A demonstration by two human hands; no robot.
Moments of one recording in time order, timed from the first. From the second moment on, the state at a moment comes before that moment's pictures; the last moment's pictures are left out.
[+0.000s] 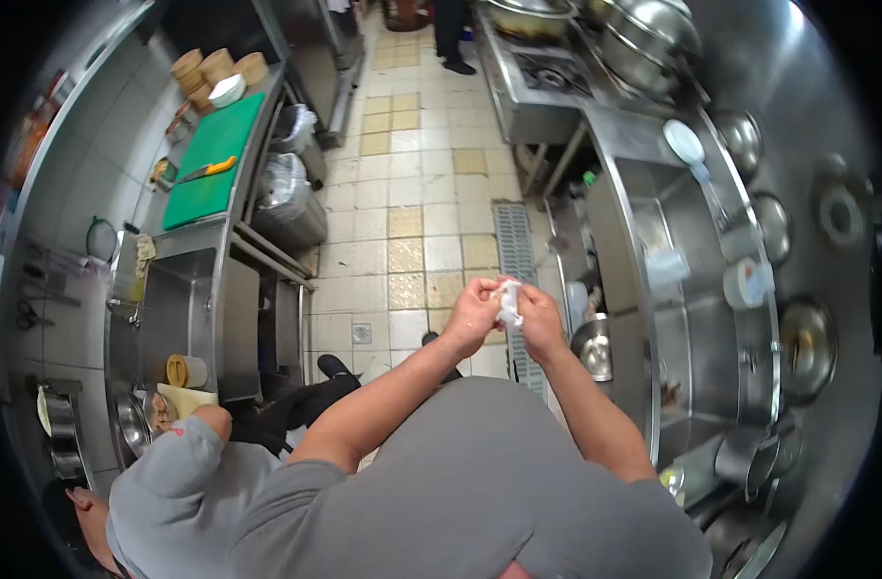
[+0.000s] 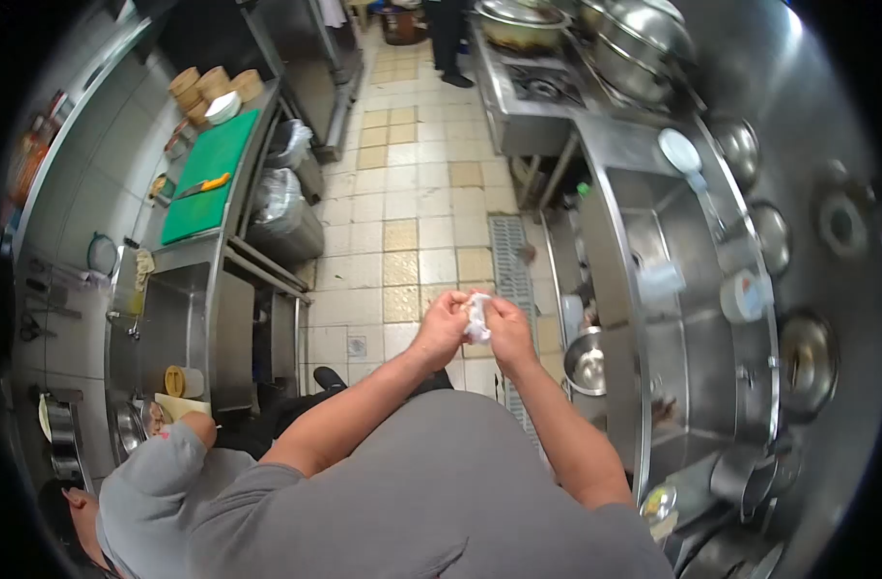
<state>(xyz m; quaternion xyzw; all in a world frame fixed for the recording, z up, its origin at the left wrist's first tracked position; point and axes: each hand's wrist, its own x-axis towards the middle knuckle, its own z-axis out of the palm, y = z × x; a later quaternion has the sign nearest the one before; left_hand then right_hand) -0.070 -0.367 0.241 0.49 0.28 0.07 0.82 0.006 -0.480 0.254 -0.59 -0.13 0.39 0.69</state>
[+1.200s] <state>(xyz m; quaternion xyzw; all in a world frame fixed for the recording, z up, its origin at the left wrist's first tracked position) -0.057 0.057 0.227 0.03 0.63 0.71 0.32 0.316 0.212 0.002 -0.65 -0.28 0.70 0.14</state>
